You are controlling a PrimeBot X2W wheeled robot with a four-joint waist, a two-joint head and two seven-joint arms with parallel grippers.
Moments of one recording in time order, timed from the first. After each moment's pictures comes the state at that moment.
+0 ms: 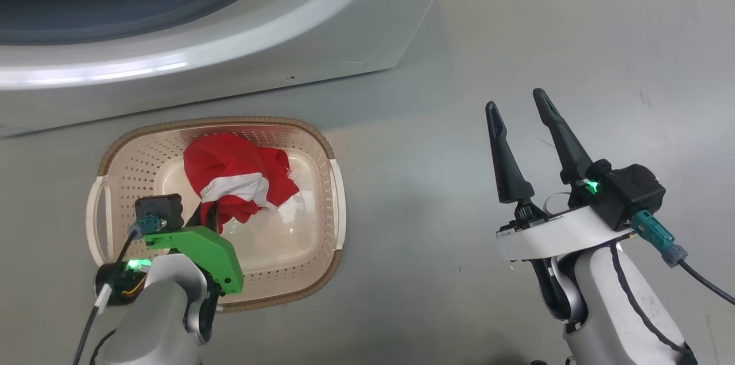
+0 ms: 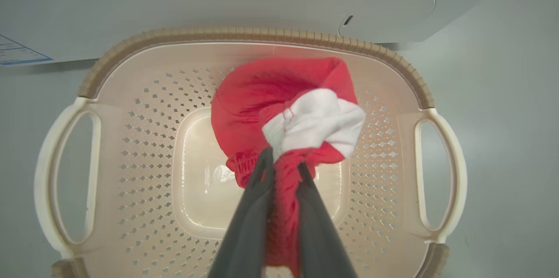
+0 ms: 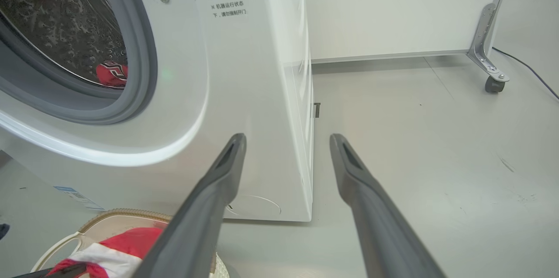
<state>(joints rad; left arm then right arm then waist) -0.46 0.04 -0.29 0.79 -0.51 0.05 -0.07 -0.23 -0.05 0.30 0.05 0.30 0.11 -0.26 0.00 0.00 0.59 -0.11</state>
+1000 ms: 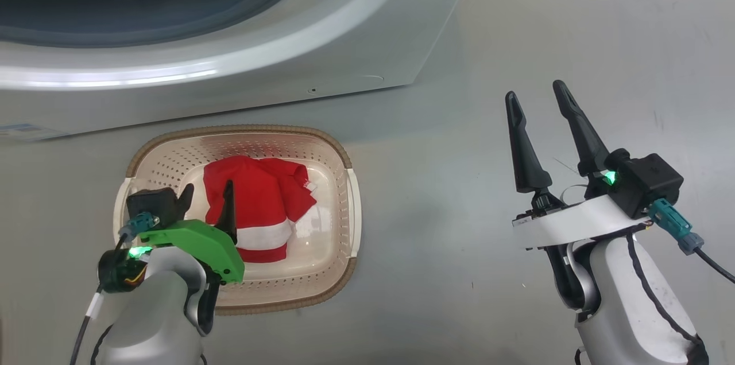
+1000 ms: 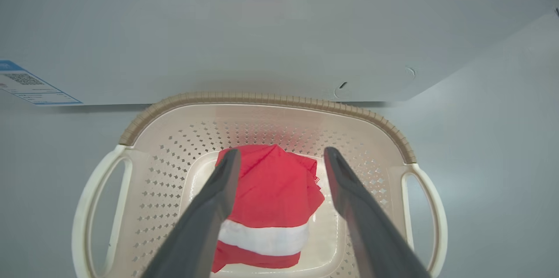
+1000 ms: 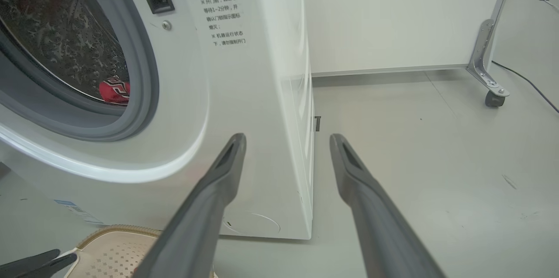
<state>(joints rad) -0.53 0.03 -0.32 0.93 -0.57 -0.02 -0.23 -0.26 -0.05 0.24 0.09 0.30 0.12 -0.26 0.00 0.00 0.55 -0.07</state>
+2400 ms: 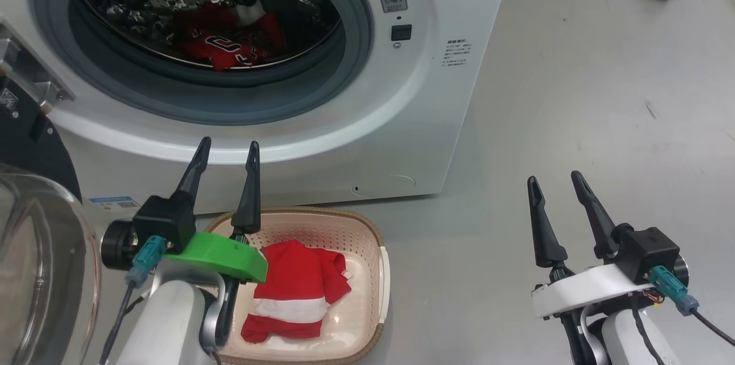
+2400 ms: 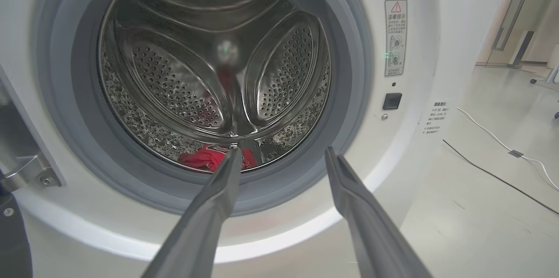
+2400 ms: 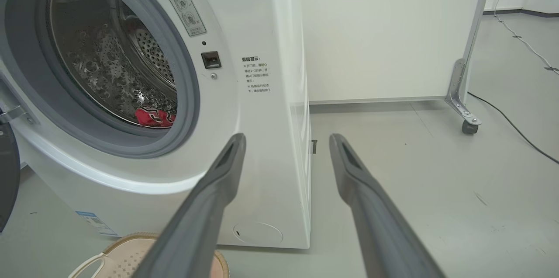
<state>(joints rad) -0.31 0.03 -0.26 0.30 -0.35 0.01 -0.25 -0.06 -0.05 0.17 0.14 0.29 0.11 -0.26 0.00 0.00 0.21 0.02</state>
